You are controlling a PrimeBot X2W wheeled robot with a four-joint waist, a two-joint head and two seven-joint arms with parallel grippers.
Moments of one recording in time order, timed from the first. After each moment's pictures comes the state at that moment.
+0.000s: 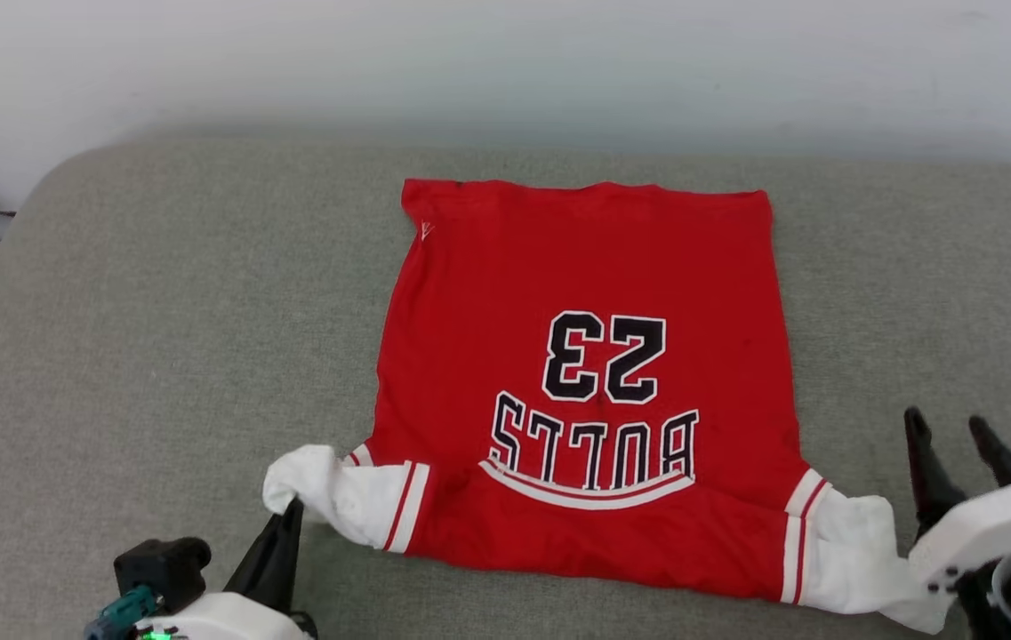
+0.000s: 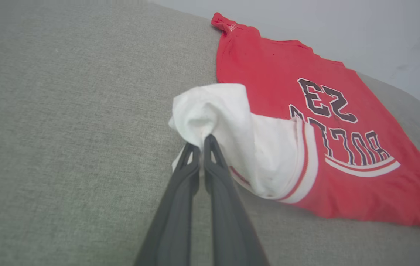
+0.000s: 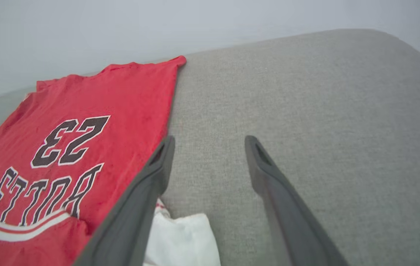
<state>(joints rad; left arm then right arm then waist) 0.08 0.36 -0.31 0.08 -0.67 0.09 -0.13 0.00 -0.06 -0.22 0.06 0.23 0.13 0.16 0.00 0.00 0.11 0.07</state>
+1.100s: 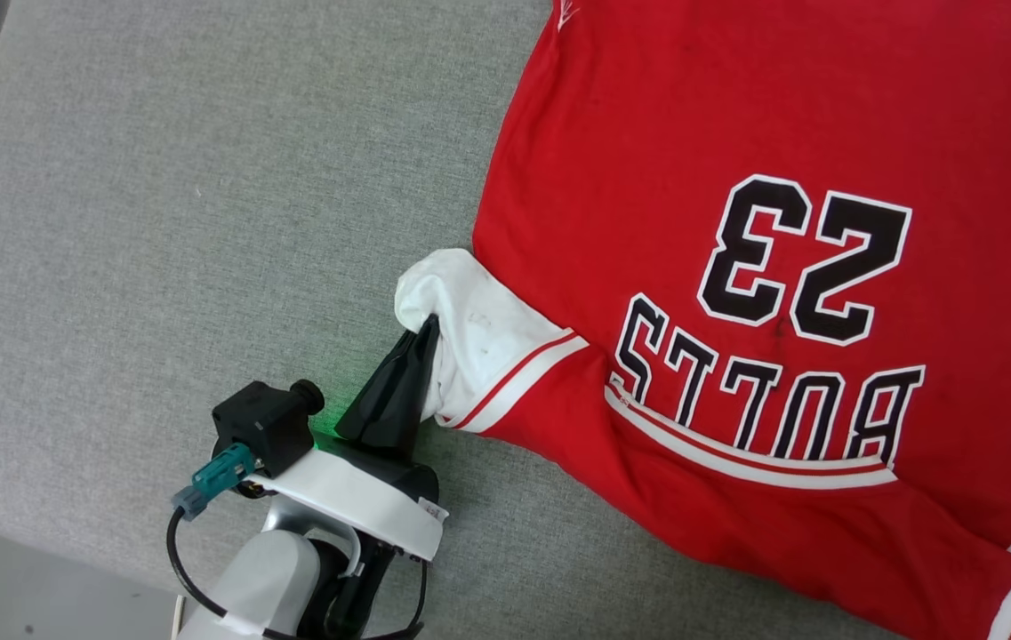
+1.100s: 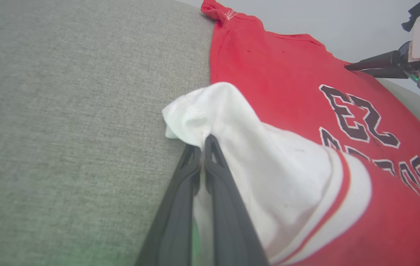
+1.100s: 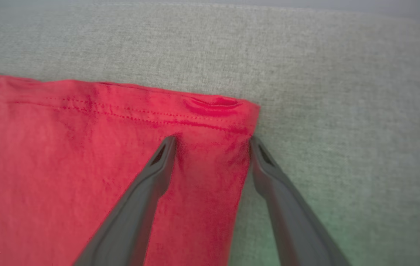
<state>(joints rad) -0.27 0.23 -0.43 0.08 -0.60 -0.05 -0.23 -1.08 -0.30 -0.17 0.72 0.13 0.13 0.74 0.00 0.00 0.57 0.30</state>
